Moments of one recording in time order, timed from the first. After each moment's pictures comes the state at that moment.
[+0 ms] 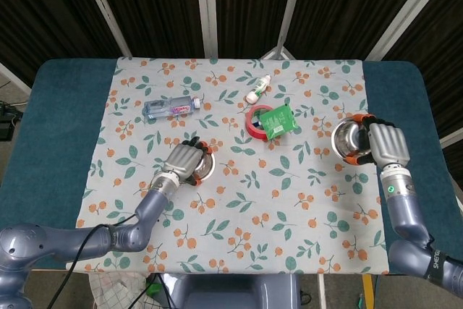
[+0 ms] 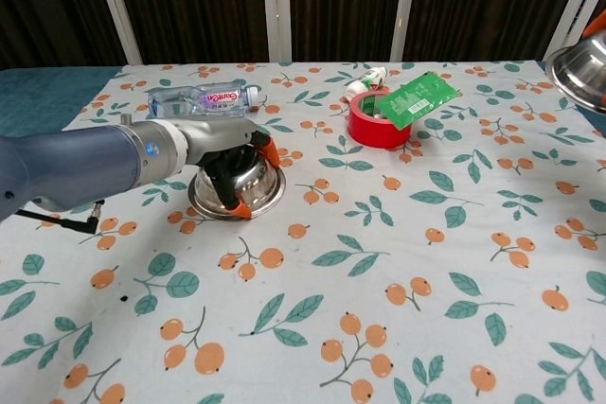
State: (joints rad) left arm -1.04 -1.73 -0.17 -1.32 0.60 0.85 0.64; right arm 0.63 -1.13 0.26 -1.66 -0.73 1.03 -0.30
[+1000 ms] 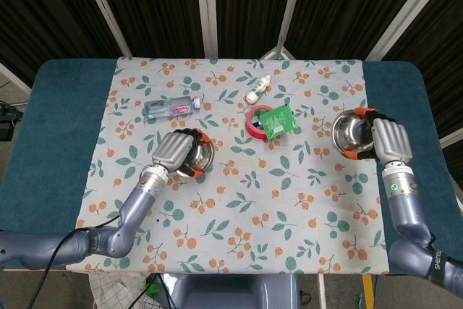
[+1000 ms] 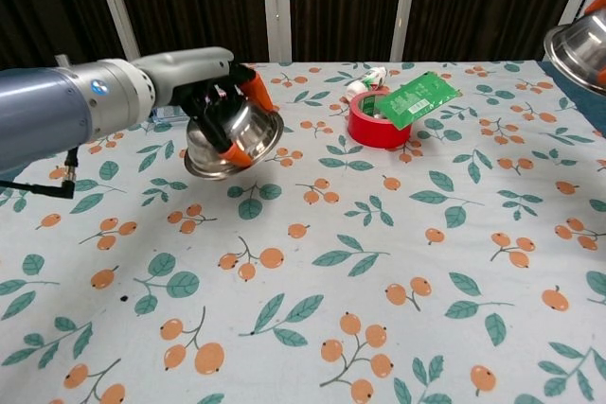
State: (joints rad) left arm -0.92 -1.58 -0.25 -1.54 0.83 0.97 0.36; right arm 0.60 -1.13 0.30 -1.66 -0.80 1.05 -0.14
